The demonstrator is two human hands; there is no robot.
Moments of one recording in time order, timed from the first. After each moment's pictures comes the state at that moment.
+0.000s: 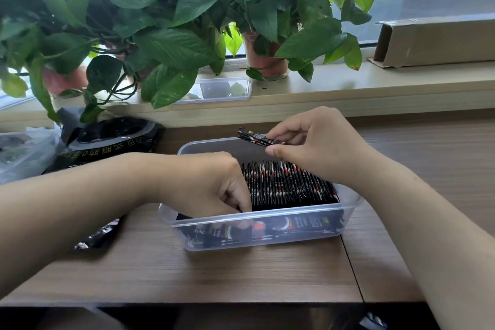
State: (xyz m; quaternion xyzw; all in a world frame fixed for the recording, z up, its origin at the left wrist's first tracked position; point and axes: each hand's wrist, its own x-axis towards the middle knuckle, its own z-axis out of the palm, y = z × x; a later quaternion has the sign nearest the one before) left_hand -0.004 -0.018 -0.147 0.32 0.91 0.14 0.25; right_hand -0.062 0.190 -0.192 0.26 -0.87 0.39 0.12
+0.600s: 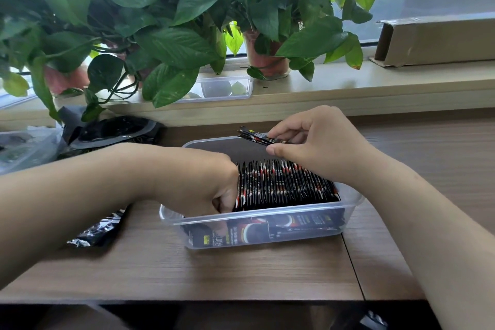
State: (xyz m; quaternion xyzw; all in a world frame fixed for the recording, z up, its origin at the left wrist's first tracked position) left_hand -0.032 -0.034 -0.169 0.42 0.89 -0.03 0.19; right_hand -0.061 0.190 -0.191 0.27 -0.87 0.39 0.12
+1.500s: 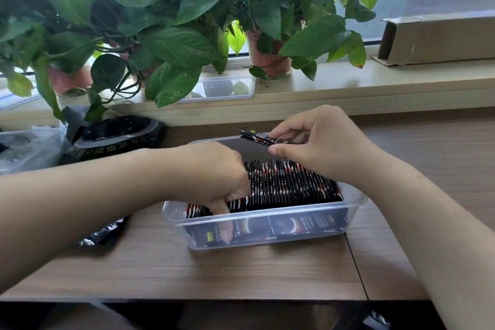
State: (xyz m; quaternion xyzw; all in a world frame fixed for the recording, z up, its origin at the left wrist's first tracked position) left_hand -0.047 -0.029 -0.177 0.43 0.87 -0.20 0.12; right_hand -0.060 0.189 -0.191 0.27 -0.87 0.39 0.12
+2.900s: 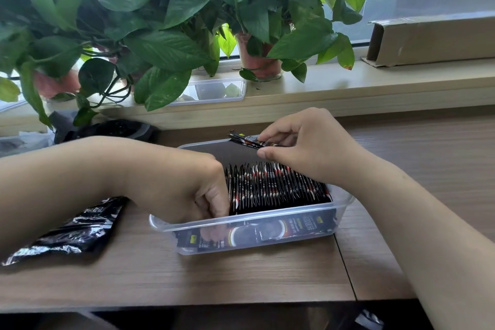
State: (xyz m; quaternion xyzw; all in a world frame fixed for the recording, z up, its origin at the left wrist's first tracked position) left_hand -0.006 -0.032 -0.133 0.35 0.87 0.08 0.32; right_hand -0.059 0.189 -0.191 0.27 -0.87 0.40 0.11
